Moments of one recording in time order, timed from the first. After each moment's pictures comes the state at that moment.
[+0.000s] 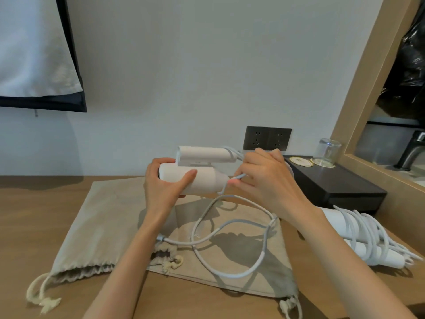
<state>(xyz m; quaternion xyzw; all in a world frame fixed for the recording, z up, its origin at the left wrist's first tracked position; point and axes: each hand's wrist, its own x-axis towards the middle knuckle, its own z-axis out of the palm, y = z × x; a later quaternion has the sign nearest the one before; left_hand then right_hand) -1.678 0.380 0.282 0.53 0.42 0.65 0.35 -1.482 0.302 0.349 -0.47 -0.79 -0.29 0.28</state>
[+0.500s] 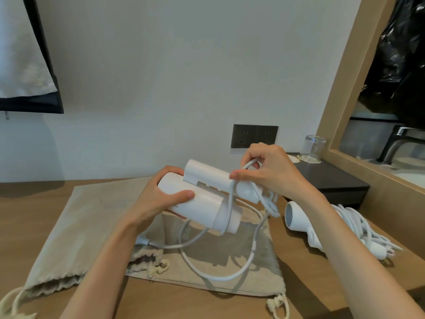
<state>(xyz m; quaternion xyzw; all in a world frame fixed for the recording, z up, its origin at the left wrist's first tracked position) -1.685 0.364 0.292 0.65 0.28 0.47 0.53 -1.455 0.296 0.372 -0.54 -0.73 0.07 0.41</state>
